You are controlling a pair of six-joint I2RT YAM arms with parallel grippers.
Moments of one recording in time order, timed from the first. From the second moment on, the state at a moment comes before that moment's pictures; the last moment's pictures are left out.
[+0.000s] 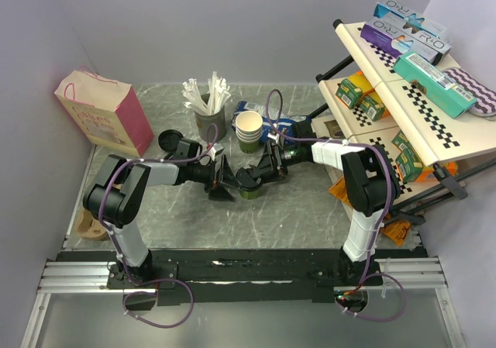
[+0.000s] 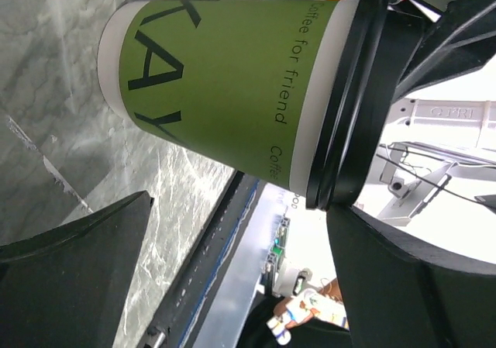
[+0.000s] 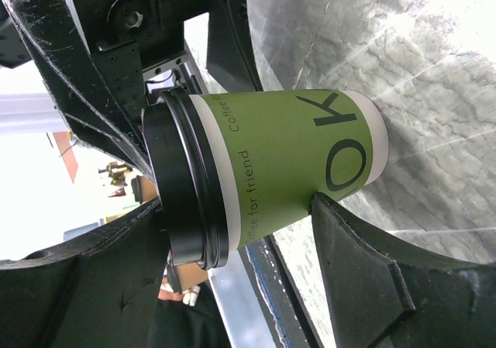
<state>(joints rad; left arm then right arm) -0.37 1.79 0.80 0.13 1.05 -0.71 0.33 1.88 1.10 -0.26 -1.09 0.40</state>
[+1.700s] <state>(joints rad) -0.37 1.89 1.00 -0.37 1.03 -0.68 0.32 1.92 1.13 -0.29 -1.11 0.41</state>
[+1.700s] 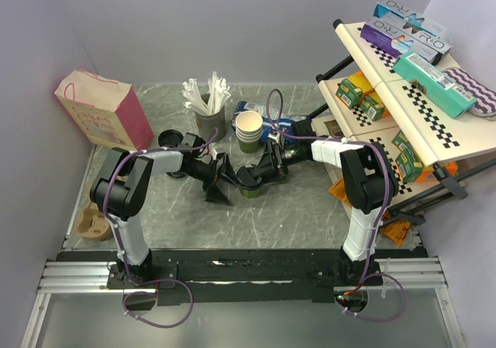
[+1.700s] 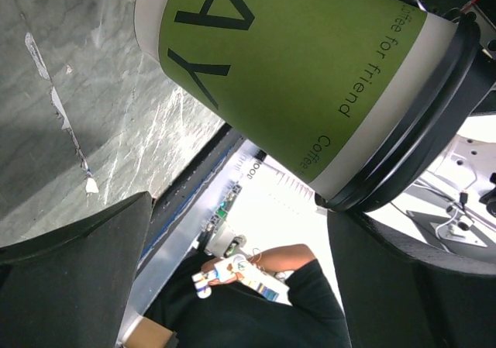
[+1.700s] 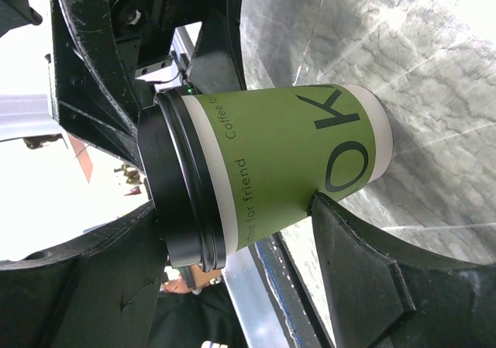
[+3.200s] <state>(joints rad) -0.34 1.59 0.79 0.15 0.87 -0.58 0.33 1.88 1.19 -0.30 -1.18 0.29</state>
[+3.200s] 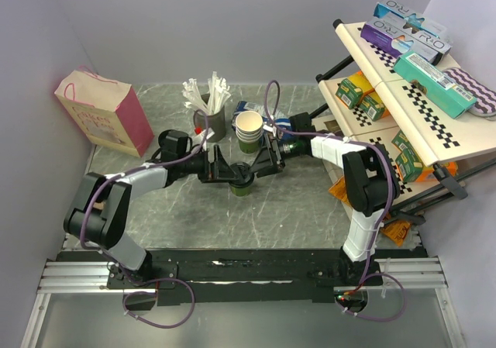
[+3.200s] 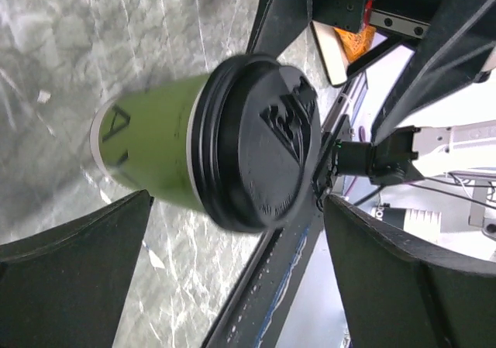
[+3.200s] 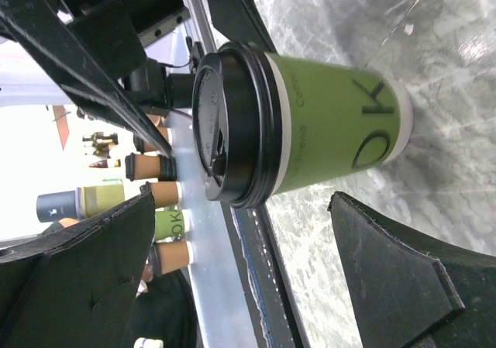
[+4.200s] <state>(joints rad) -0.26 1.85 0.66 0.67 1.09 -1.01 0.38 1.98 1.15 -0.16 -1.20 0.46</state>
